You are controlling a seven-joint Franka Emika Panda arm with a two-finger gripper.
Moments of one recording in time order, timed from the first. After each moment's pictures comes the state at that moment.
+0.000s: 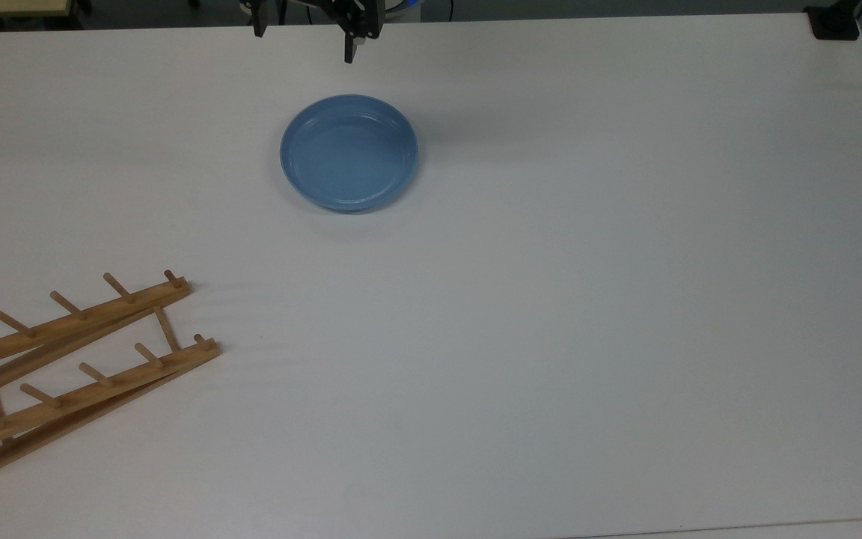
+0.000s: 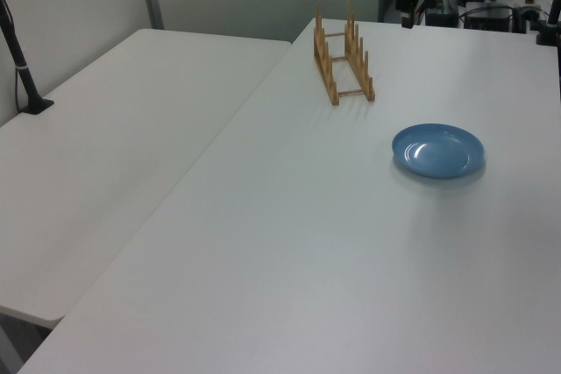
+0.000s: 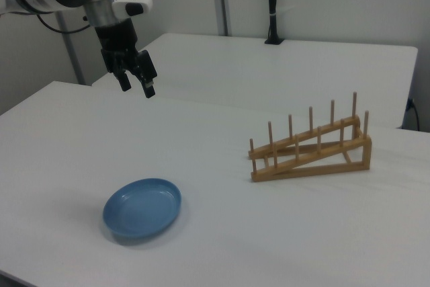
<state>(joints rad) 0.02 0.00 0.01 -1.63 -0.13 1.65 0.26</state>
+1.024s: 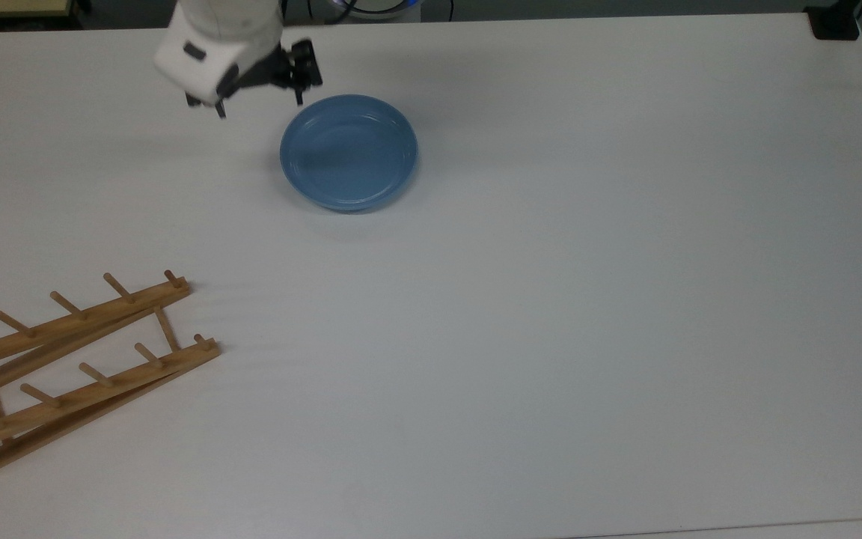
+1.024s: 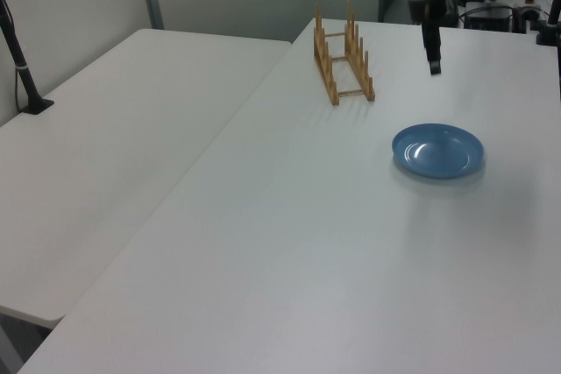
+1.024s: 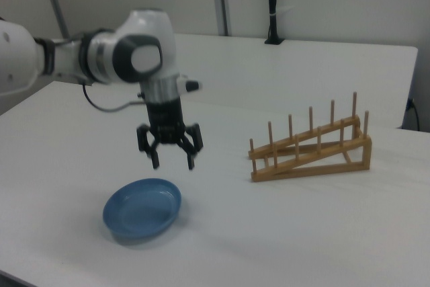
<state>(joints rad) -0.12 0.12 0.01 -1.85 -0.15 1.78 -0.35</state>
